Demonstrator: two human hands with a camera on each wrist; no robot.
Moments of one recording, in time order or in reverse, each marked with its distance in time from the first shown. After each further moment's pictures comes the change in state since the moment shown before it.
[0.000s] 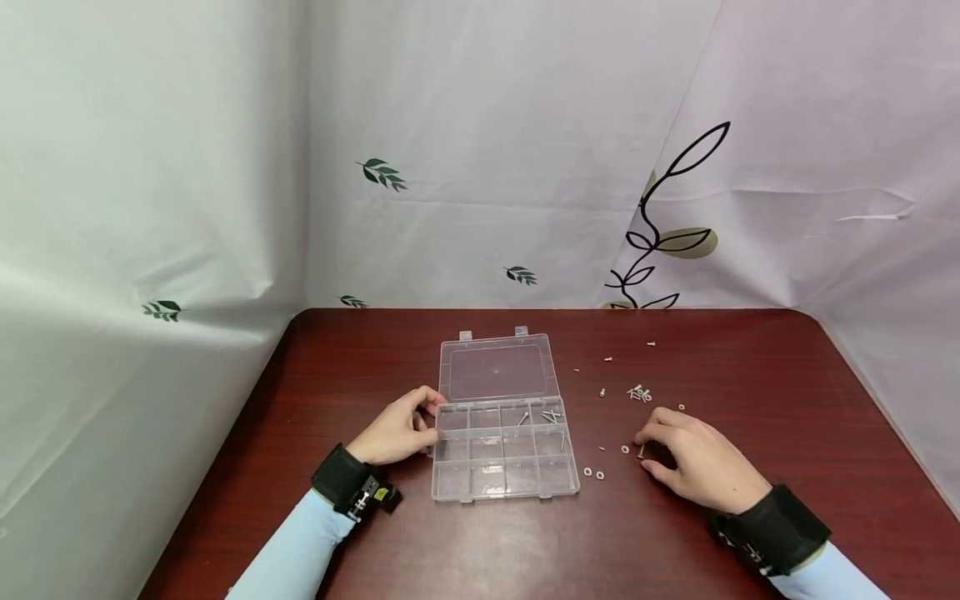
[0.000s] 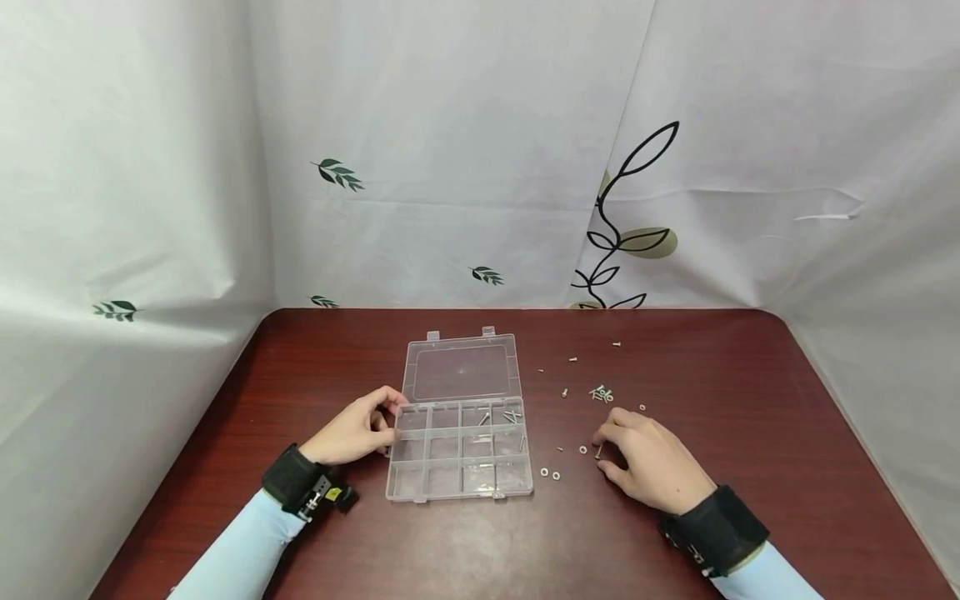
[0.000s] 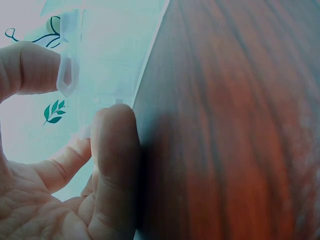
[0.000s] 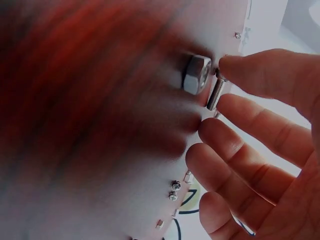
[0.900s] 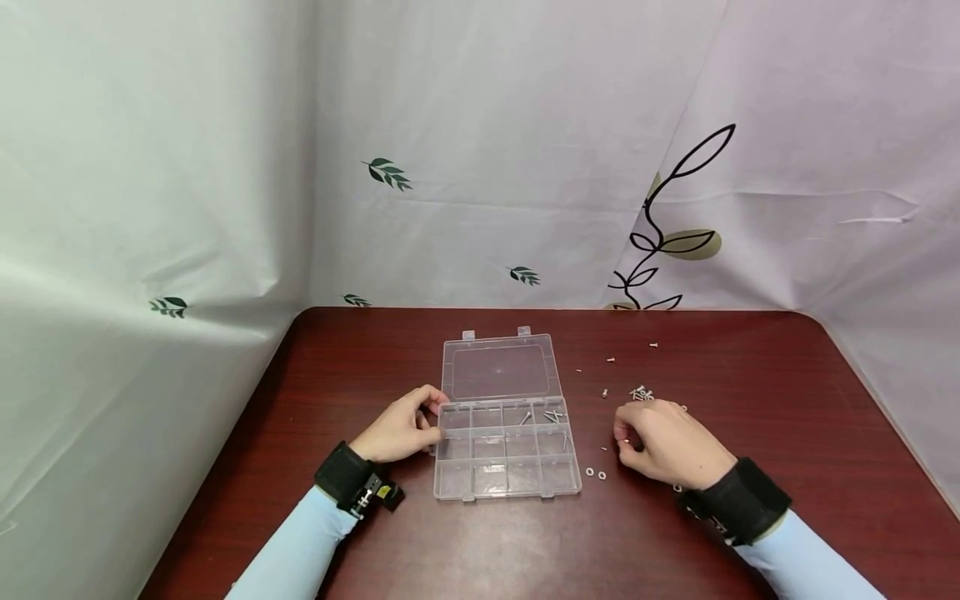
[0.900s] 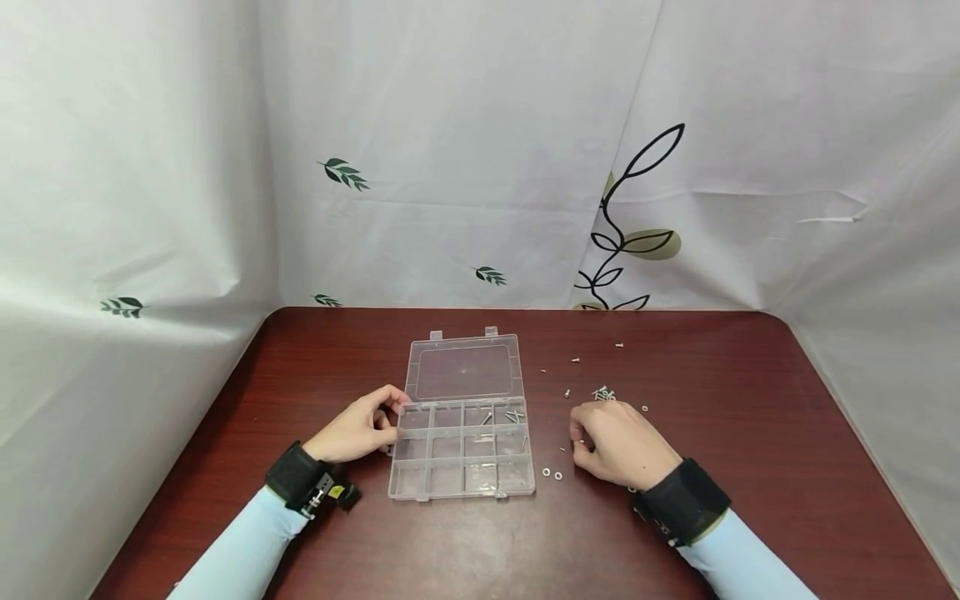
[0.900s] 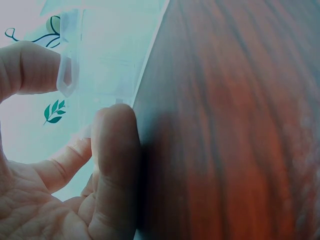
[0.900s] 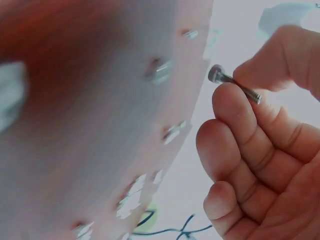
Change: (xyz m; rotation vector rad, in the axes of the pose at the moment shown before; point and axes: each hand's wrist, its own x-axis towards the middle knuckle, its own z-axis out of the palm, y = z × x) left_hand 0.002 -0.009 -0.001 -0.010 -0.016 0.010; right_hand 0.046 -0.021 -0.002 0.015 -0.046 -0.049
